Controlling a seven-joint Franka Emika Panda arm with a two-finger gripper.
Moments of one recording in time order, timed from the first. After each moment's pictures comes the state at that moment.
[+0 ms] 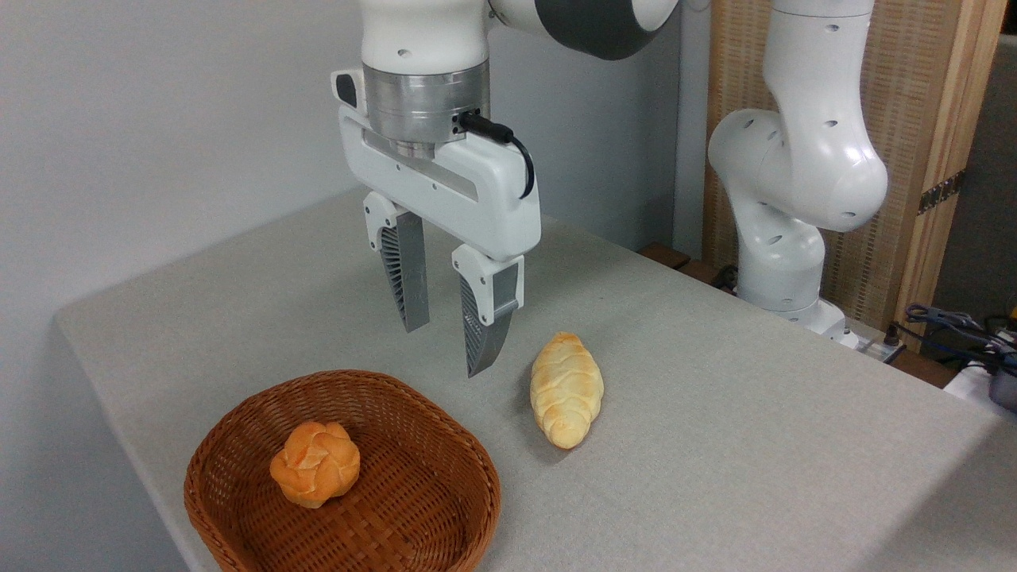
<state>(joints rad) -0.22 -0.09 0.28 -1.83 -0.07 1.82 0.80</state>
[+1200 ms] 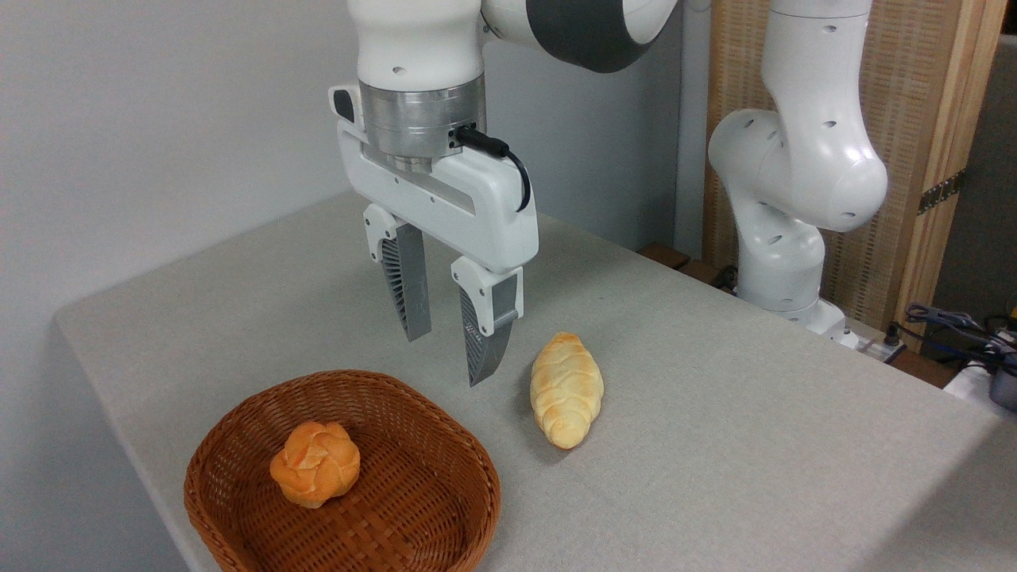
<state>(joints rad) -0.22 -0.08 0.29 -1.83 -0.06 1.82 0.80</state>
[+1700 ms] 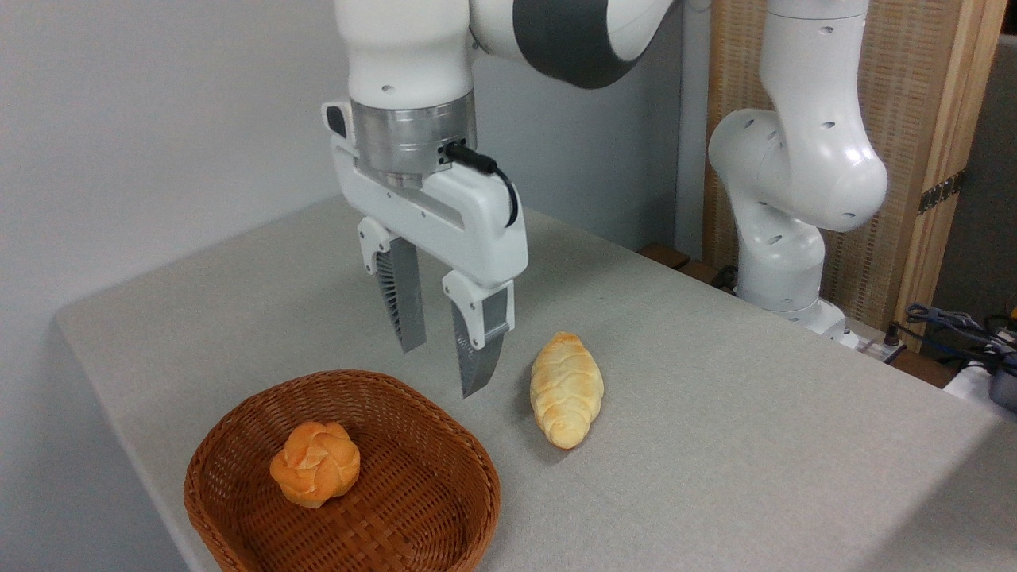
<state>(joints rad) -0.23 -0.05 0.28 -1.83 -0.06 1.86 0.80</state>
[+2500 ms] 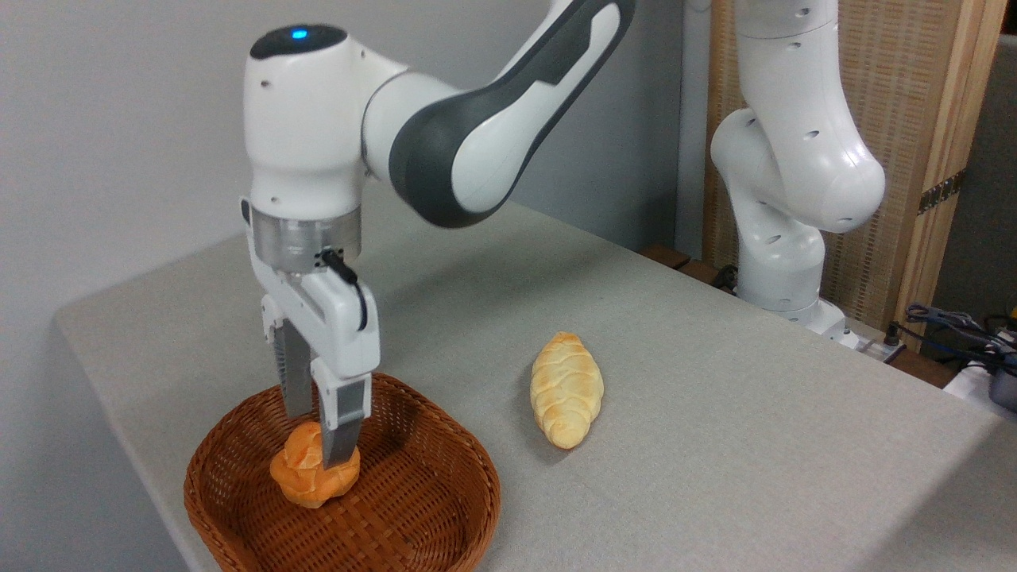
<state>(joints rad) -0.28 0.18 0.18 -1.83 -0.12 2.24 0.80</state>
